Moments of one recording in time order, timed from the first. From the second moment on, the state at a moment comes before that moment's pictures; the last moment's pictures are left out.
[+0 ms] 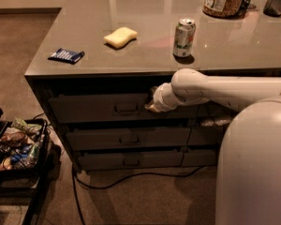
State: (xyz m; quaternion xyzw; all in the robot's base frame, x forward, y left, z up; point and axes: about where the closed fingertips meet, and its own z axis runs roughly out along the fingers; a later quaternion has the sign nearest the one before) arm 0.704 -0.050 0.641 -0.61 0.71 0.02 0.35
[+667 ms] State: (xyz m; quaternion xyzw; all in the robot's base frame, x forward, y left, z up) arm 0.699 -0.049 0.641 -0.61 0.71 0.02 0.35
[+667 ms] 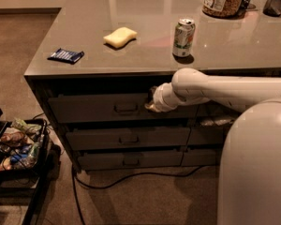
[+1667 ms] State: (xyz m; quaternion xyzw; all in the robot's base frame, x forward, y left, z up) arm 0.693 -0.047 0.636 -0.62 0.70 0.05 0.34
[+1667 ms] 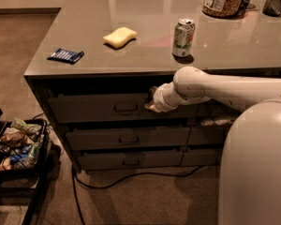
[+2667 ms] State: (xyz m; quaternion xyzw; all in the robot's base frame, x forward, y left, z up) arm 0.694 -0.049 0.638 -0.62 0.71 0.06 0.33
